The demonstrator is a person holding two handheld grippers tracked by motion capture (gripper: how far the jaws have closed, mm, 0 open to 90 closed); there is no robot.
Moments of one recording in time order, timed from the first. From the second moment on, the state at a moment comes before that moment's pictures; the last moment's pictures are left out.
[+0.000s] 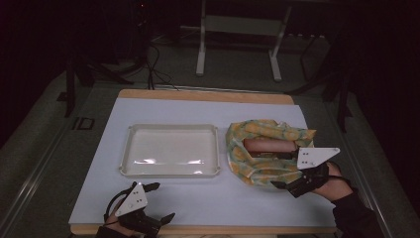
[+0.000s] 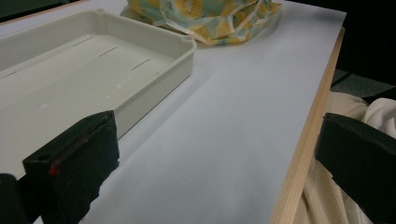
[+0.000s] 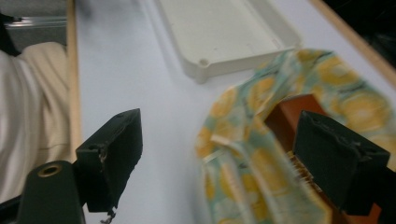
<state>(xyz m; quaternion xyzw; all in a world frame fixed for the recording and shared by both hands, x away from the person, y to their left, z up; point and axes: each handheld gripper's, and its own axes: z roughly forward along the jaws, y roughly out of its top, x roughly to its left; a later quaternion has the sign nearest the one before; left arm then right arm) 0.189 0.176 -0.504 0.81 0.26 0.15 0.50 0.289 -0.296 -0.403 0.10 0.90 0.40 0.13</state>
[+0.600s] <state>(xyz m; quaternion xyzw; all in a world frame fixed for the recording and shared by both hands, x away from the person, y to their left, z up) 0.188 0.174 -0.504 0.81 0.26 0.14 0.50 0.326 -0.298 -0.365 0.09 0.89 0.41 0.18</state>
